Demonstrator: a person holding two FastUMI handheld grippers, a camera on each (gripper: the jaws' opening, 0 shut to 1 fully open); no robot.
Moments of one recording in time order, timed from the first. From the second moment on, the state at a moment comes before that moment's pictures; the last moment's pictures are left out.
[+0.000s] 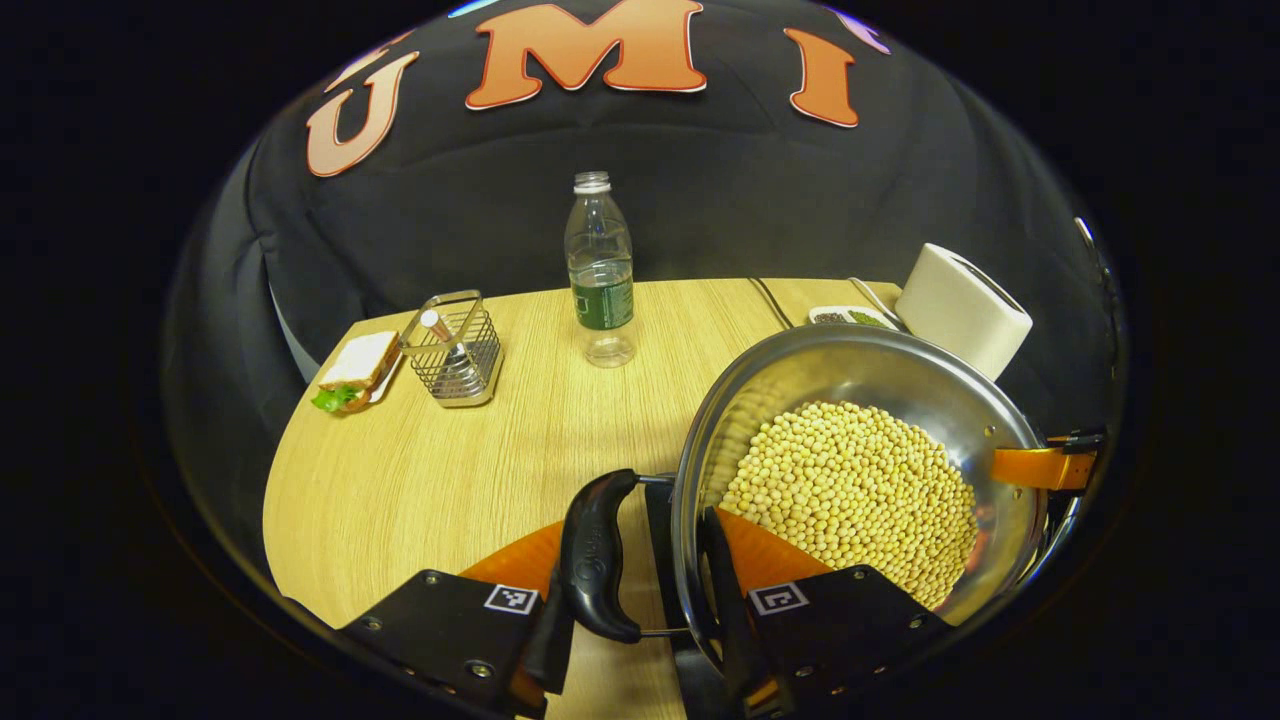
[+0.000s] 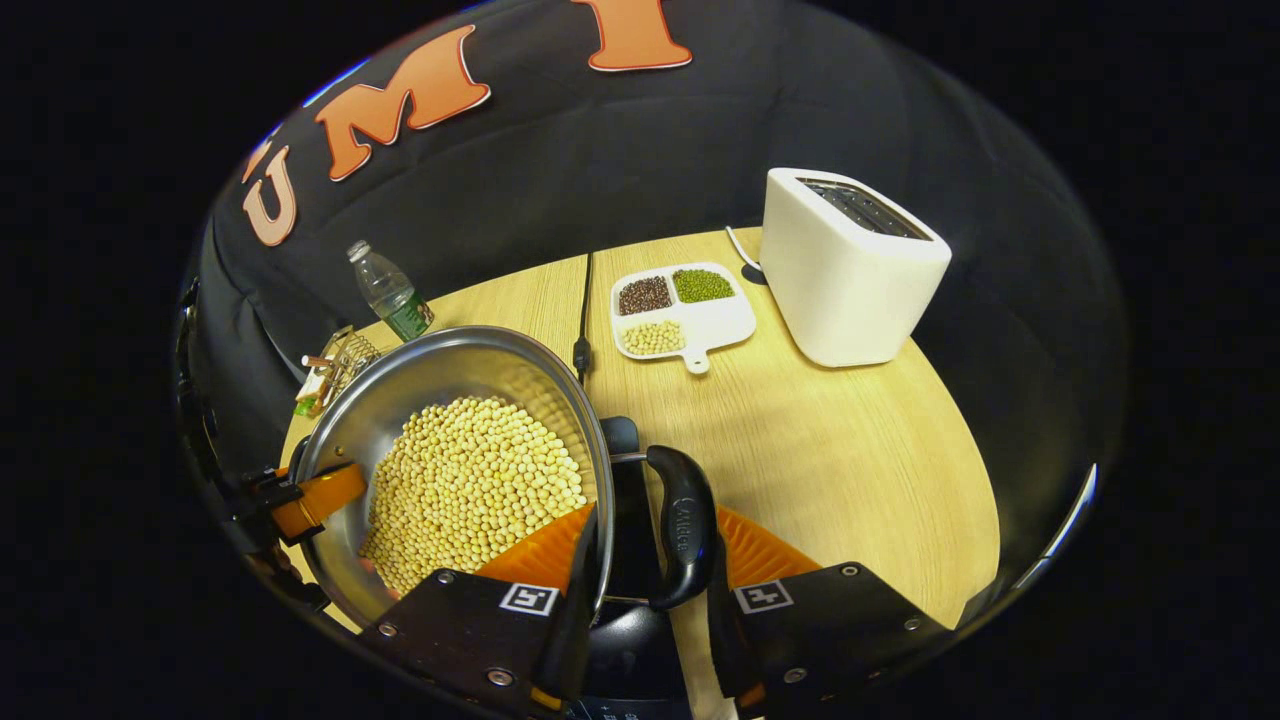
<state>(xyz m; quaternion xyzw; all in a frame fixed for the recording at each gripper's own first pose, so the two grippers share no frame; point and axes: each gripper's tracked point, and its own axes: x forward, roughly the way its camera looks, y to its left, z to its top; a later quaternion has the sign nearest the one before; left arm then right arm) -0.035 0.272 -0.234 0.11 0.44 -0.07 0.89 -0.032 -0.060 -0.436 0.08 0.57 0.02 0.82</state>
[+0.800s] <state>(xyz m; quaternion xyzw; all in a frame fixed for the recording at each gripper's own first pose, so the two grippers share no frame) -0.051 0.275 -0.217 0.11 0.45 -0.08 0.88 -0.032 -0.066 -0.415 0.05 0.54 -0.04 0.84</state>
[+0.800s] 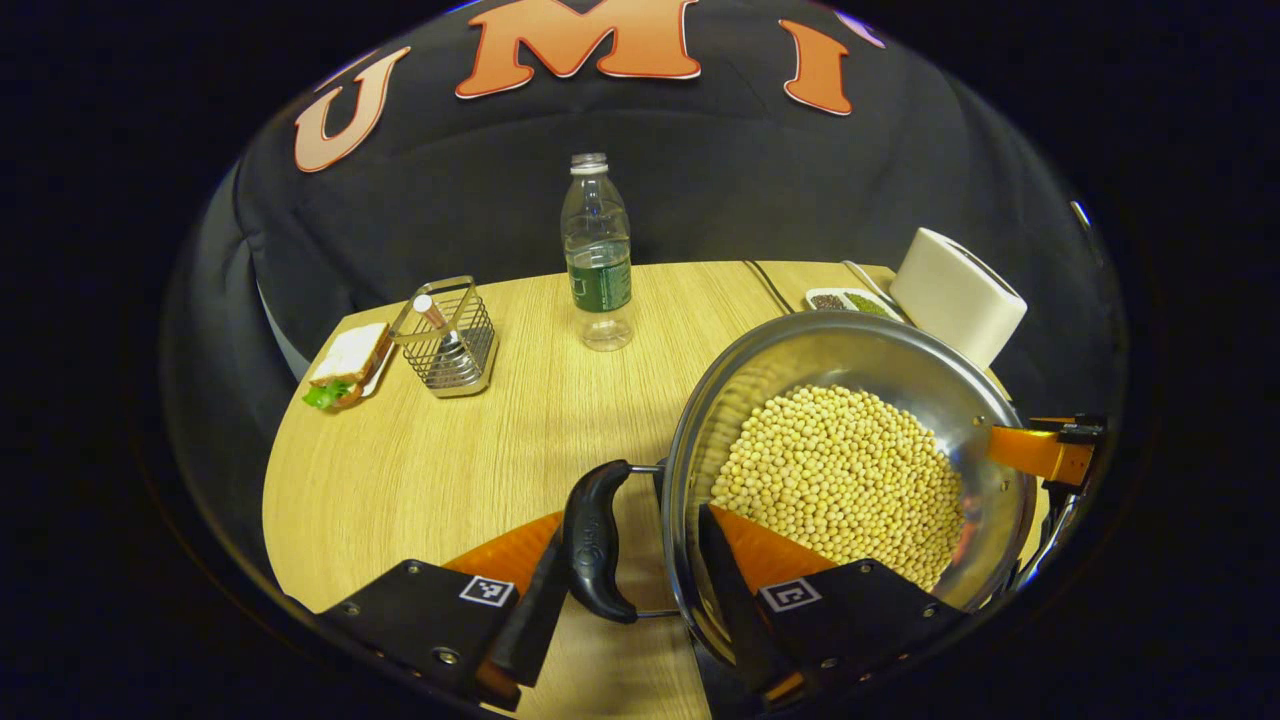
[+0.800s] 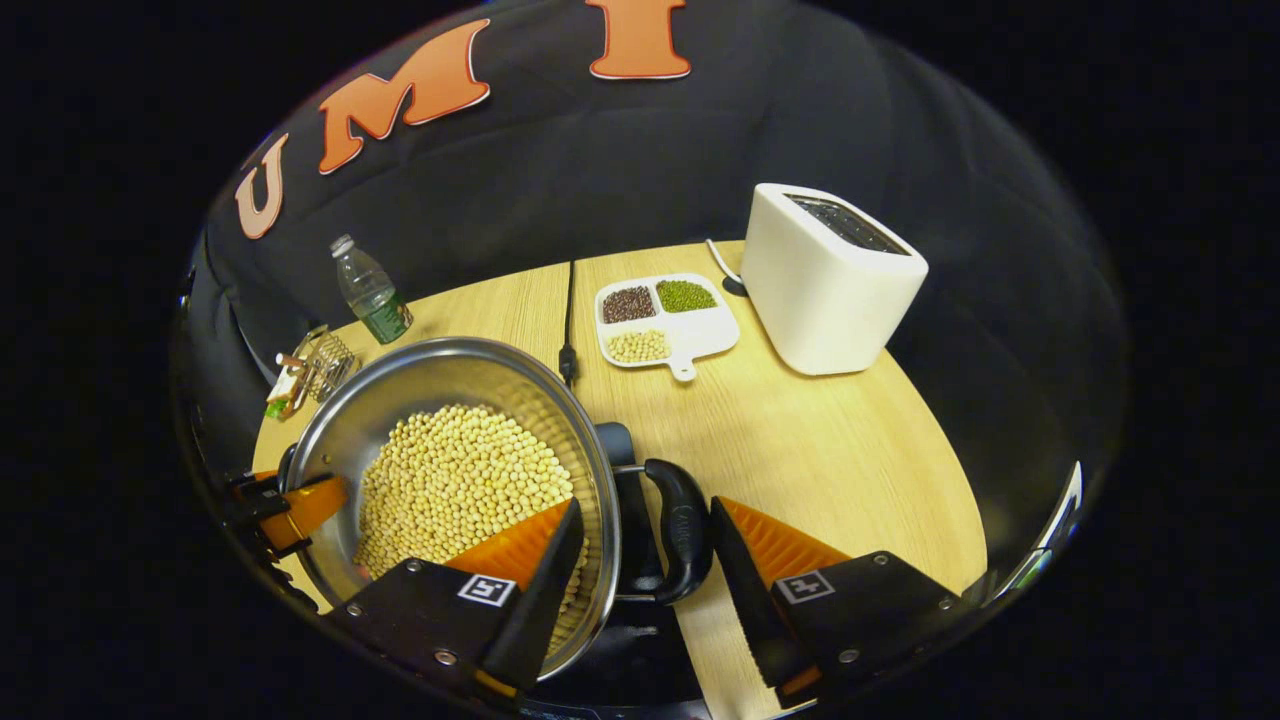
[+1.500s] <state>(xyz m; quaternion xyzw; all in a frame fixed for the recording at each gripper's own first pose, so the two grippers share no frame) -0.001 0.351 -0.002 0.01 0.28 -0.06 0.96 0.031 -0.097 -0.226 0.03 0.35 -0.06 0.93</state>
